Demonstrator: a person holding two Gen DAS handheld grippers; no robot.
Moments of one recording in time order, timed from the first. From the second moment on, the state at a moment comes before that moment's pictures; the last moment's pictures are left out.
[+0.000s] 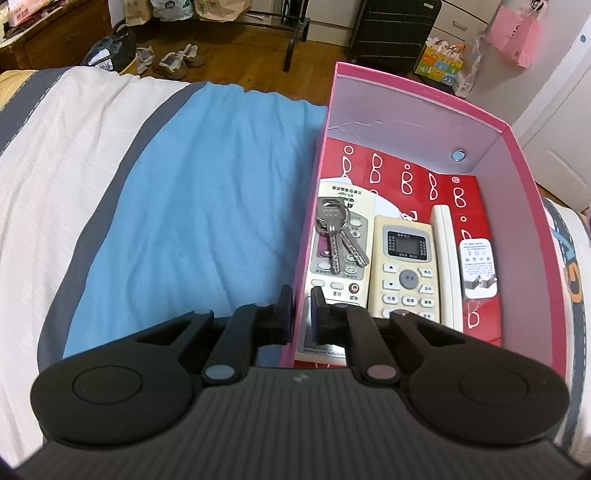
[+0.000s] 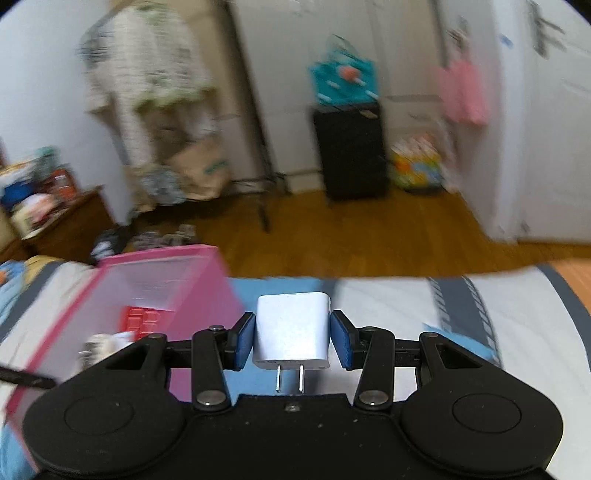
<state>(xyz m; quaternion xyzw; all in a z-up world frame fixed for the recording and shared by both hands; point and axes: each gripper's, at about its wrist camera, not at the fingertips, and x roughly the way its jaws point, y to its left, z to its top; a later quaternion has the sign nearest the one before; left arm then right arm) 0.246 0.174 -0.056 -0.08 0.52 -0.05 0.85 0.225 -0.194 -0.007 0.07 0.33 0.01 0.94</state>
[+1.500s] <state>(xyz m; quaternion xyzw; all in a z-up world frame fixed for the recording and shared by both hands) 0.244 0.188 -0.056 -0.10 0.52 -0.07 0.85 0.327 -0.023 -0.012 0.04 0.46 0.05 0.89</state>
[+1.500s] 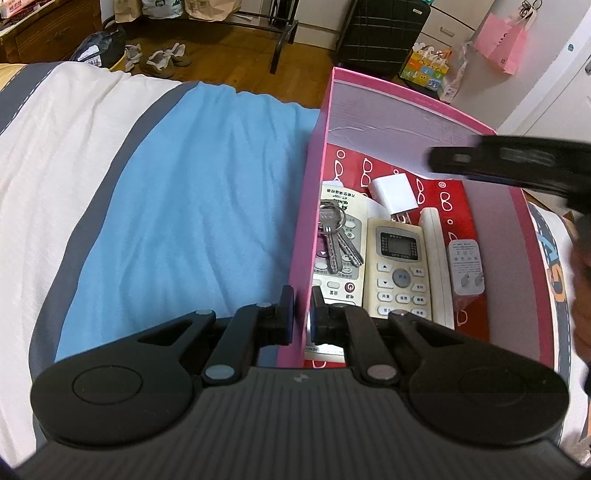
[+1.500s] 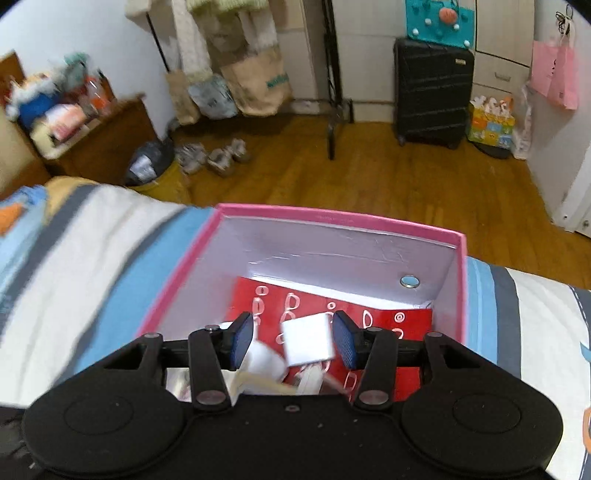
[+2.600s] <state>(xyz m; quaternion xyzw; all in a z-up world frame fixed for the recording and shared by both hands) 0.212 0.172 -0.011 -0.04 0.49 -0.01 0.87 0.125 -0.069 0.064 0.03 0.36 0.08 0.93</state>
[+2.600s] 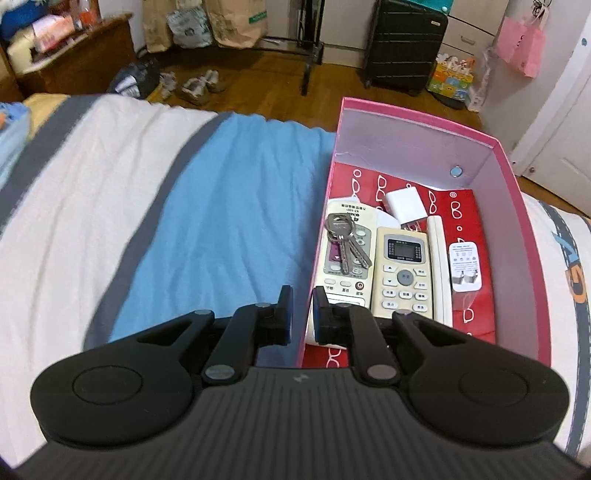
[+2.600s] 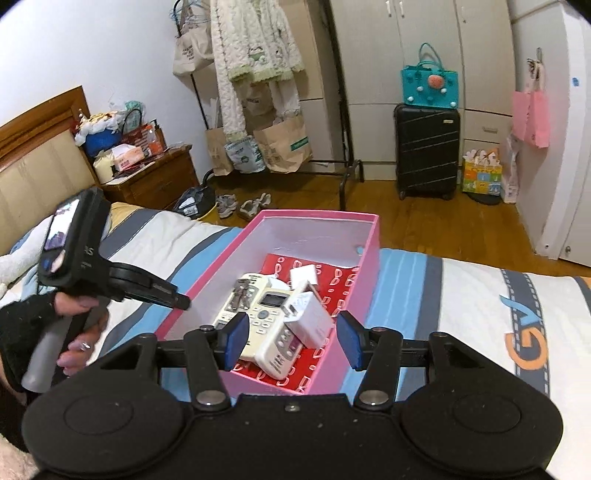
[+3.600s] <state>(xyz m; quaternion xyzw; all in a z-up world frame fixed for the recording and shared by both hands) 0.058 0.070 0.079 0.04 0.43 -0.08 0.90 0.036 -0.116 0.096 0.02 0.34 0.03 0.94</state>
